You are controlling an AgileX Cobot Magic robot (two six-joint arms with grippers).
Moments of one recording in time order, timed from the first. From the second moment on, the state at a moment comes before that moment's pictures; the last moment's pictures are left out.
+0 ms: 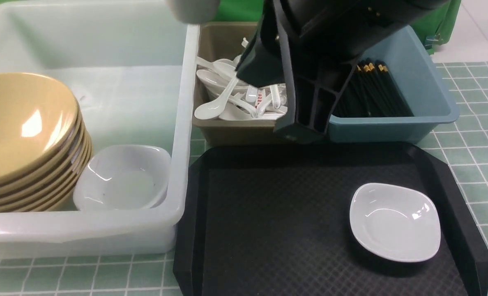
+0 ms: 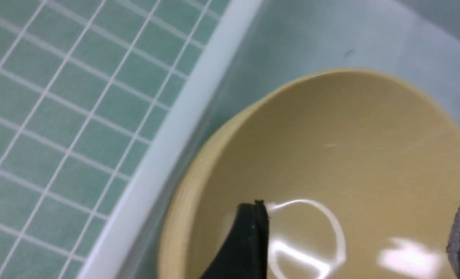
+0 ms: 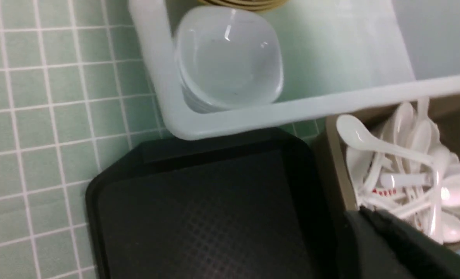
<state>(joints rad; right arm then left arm) 0.93 1.54 -1.90 -0.10 1.27 -0.41 0.53 1.37 -1.45 -0.35 1.08 0.18</state>
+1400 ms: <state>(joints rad) 0.49 0.85 -1.14 -0.11 1.27 -0.21 -0.84 2.43 -2.21 -0.25 1.11 0.06</state>
